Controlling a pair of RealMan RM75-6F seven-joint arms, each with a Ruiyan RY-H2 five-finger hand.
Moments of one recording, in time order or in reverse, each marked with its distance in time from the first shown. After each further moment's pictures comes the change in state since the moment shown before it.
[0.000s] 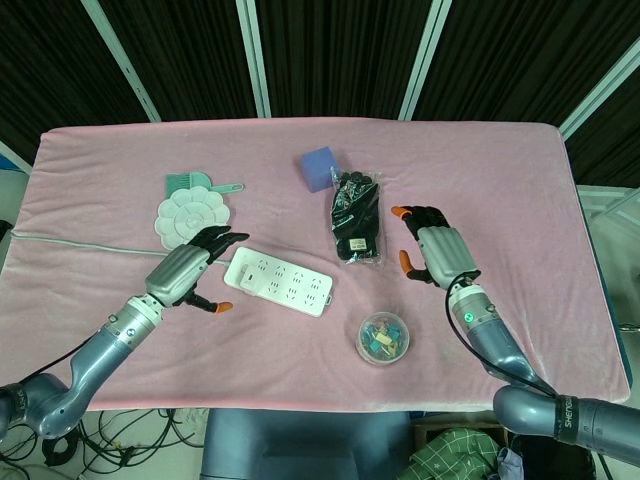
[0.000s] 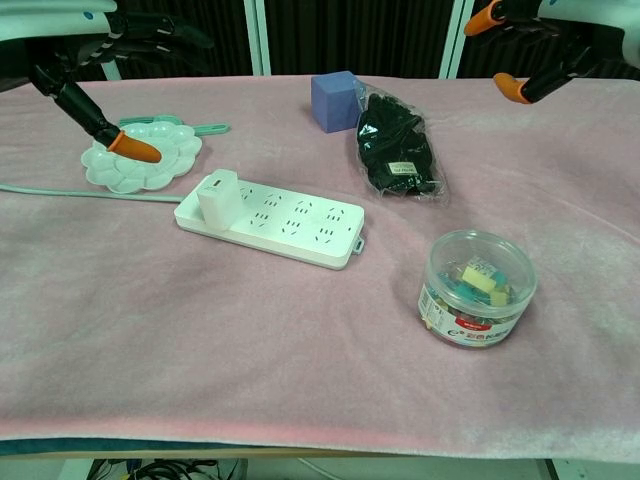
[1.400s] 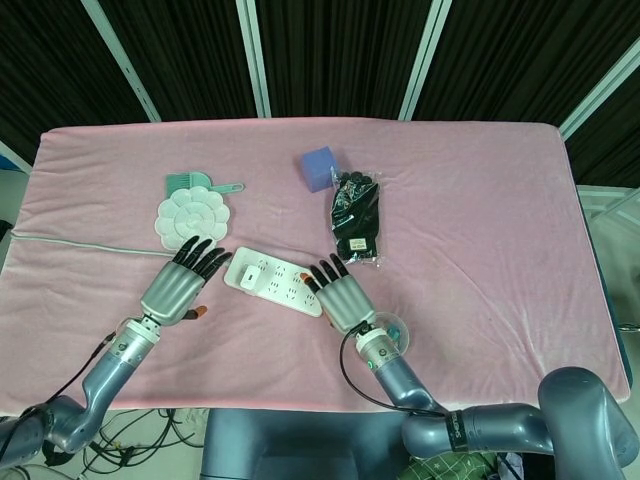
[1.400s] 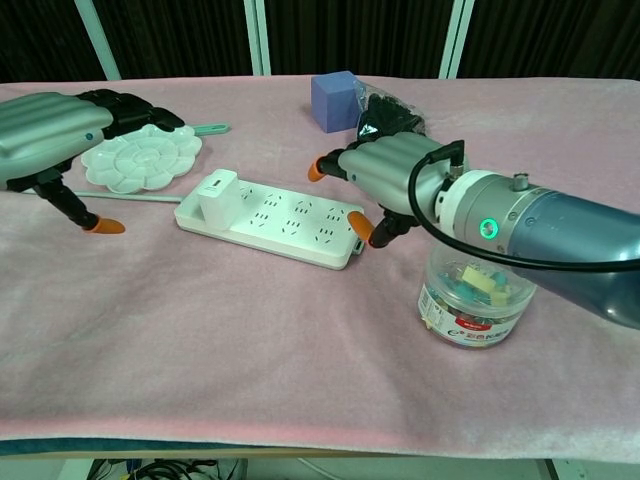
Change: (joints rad) left arm 0.095 -0.271 0.118 0.343 0.114 0.211 0.409; right arm 0.171 -0.503 -0.155 0.193 0.005 0.156 -0.543
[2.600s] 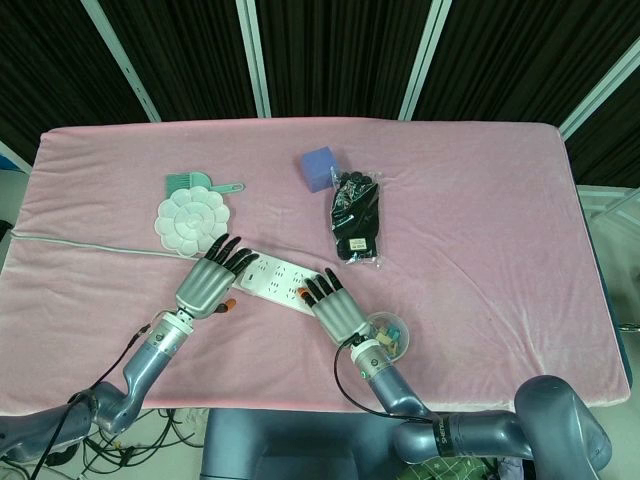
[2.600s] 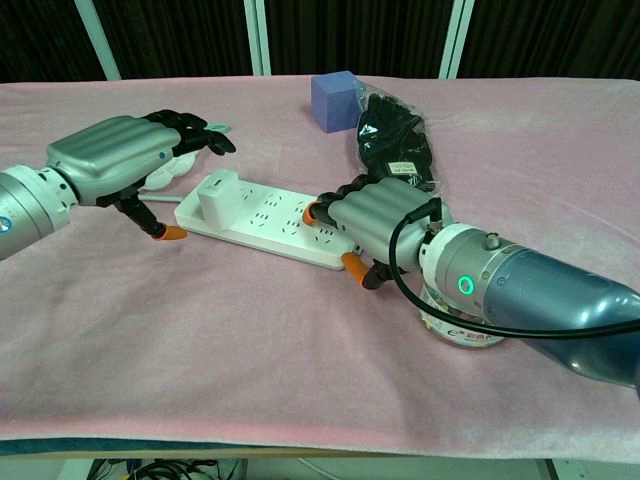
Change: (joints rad) left arm -0.071 -0.209 -0.038 0.212 -0.010 -0.037 -0.034; right arm -0.024 -0.112 -0.058 0.150 -0.036 -0.029 -0.010
